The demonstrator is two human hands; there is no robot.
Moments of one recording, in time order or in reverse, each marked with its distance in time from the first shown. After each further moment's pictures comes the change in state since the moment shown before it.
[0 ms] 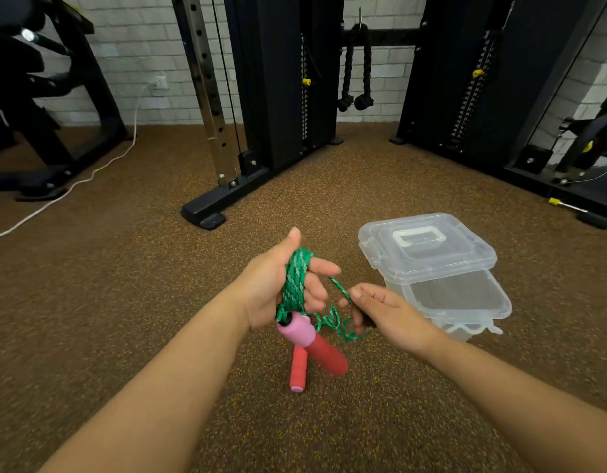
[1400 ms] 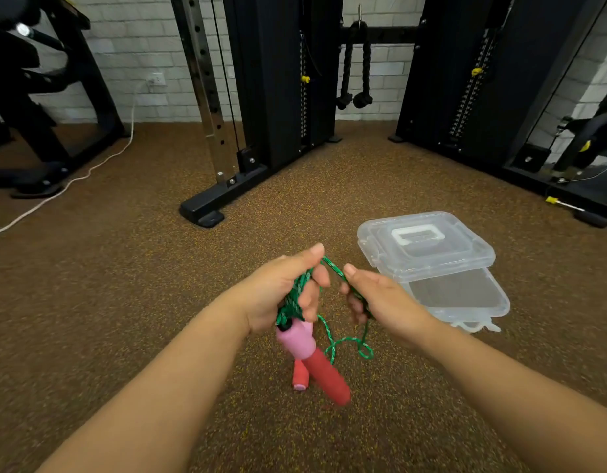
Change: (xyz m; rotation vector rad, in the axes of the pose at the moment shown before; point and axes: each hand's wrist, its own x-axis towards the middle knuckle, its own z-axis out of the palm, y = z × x) left_hand -0.004 -0.006 0.004 0.101 -0.077 0.039; right_hand 0.009 -0.023 0.009 0.134 0.076 0.089
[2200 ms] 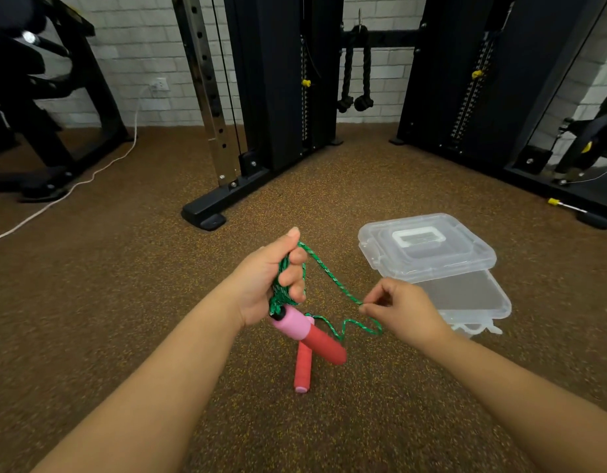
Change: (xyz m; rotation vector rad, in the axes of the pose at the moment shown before) left_hand 0.001 0.009 -0.011 -0.180 0.112 0.007; right_hand -0.001 0.028 -0.033 -0.617 0.264 -0.063
